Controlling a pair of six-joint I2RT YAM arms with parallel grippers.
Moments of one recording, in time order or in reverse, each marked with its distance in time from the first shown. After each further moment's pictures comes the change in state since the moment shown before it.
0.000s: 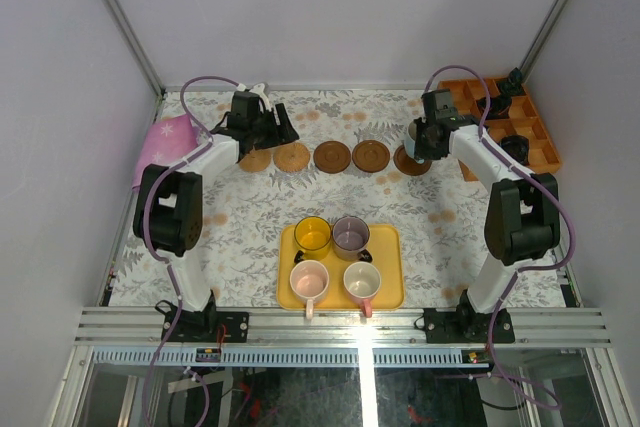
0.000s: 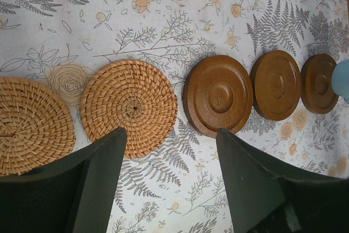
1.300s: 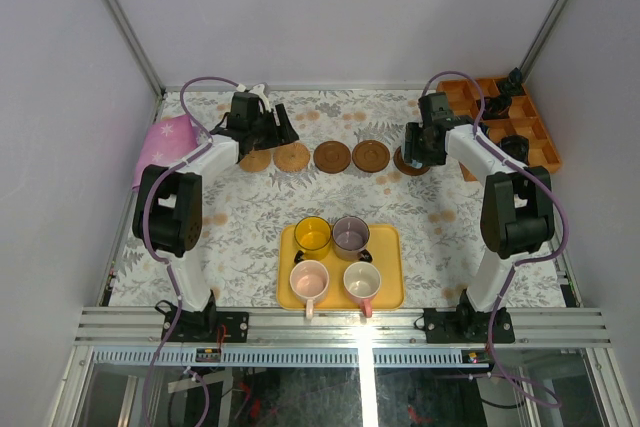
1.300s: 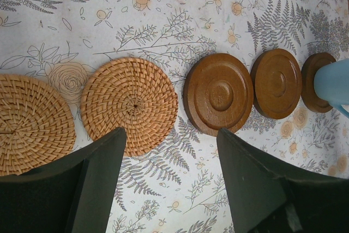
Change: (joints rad) left arm 0.000 -0.004 -0.006 0.000 0.000 0.000; right arm 0.000 0.056 0.004 -0.014 -0.023 0.011
